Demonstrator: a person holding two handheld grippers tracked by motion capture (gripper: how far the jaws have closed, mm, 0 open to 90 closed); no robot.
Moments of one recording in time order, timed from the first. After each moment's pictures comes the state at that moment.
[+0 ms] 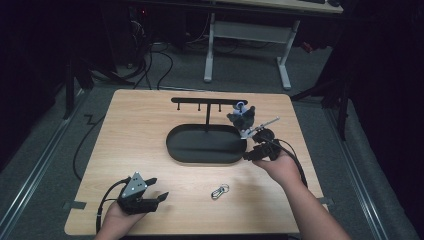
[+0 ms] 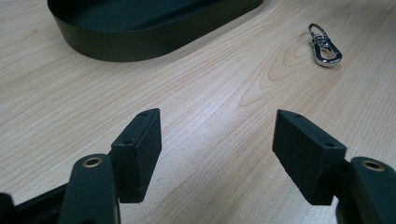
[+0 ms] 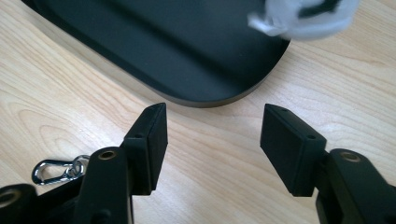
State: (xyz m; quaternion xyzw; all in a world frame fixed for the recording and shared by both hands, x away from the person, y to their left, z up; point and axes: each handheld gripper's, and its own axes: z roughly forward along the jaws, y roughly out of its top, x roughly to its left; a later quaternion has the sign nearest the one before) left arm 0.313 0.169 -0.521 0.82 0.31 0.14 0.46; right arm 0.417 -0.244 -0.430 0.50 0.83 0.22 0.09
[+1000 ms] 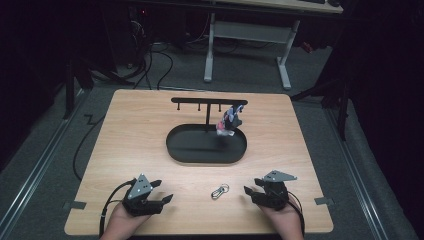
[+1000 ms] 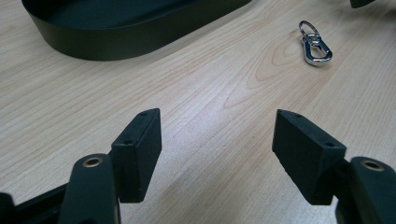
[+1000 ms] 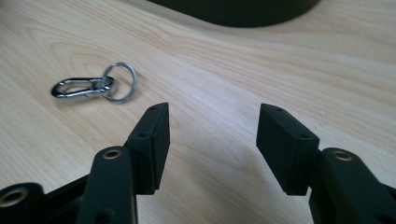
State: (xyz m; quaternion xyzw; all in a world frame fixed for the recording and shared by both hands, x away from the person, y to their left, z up) left arm 0.309 0.156 -0.523 0.83 0.31 0.13 0.45; right arm 0.303 -0.263 -0.512 0.46 0.79 0.36 0.15
